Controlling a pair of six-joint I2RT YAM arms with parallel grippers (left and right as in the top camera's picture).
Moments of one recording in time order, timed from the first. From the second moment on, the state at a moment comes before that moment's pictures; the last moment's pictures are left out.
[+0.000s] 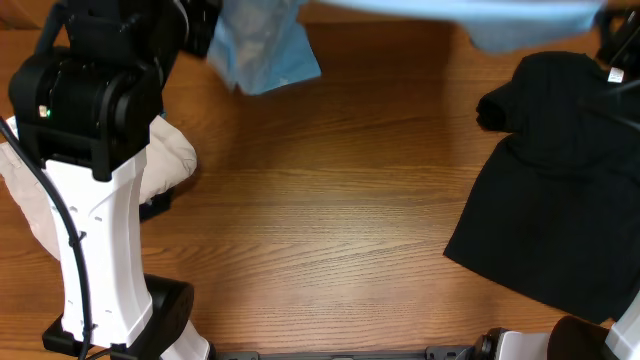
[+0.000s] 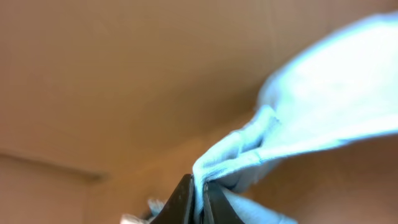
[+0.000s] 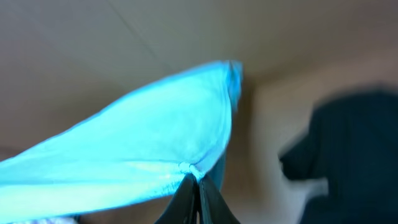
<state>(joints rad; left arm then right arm) -0.26 1.82 2.68 -1.39 -0.19 0.31 -0.34 1.55 2.11 -1.20 -0.49 0.20</state>
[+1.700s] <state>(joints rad) 0.09 1.85 2.29 -1.58 0.43 0.27 -0.51 2.00 1.28 -0.78 -0.24 0.51</state>
